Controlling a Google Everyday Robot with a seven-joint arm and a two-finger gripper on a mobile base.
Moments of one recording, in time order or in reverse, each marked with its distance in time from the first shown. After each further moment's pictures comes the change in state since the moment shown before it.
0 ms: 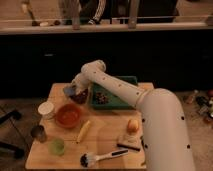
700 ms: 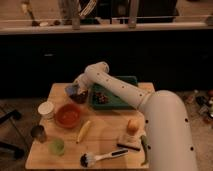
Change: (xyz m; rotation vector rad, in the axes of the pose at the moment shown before) arm 0.010 0.001 -0.003 0.035 0.003 0.042
